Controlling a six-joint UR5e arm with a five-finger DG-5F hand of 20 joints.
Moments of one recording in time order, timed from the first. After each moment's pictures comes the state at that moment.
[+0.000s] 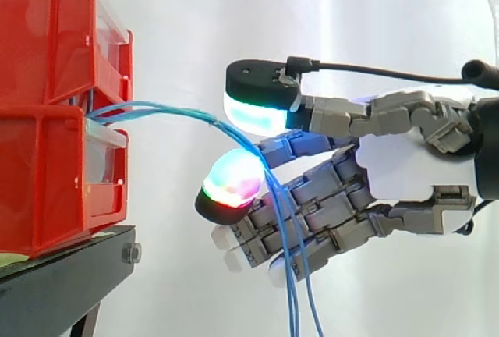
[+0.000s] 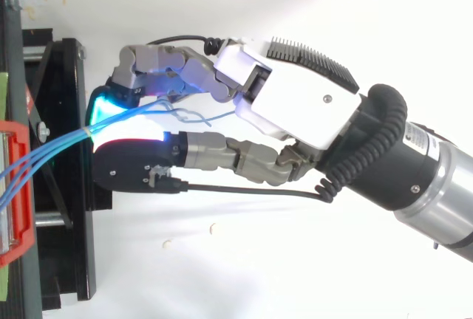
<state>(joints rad) 0.26 -2.31 -1.12 -2.82 -0.79 -0.42</state>
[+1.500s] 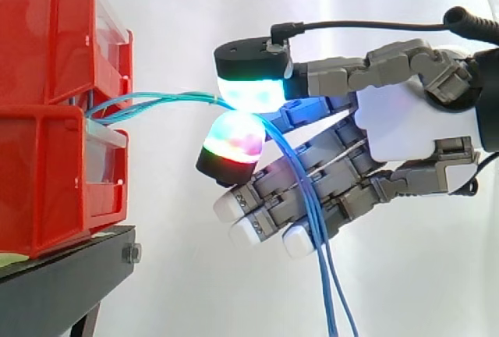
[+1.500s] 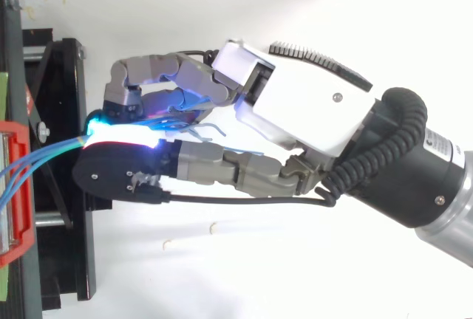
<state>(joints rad) 0.27 -2.31 -1.02 -3.01 -0.79 -0.29</state>
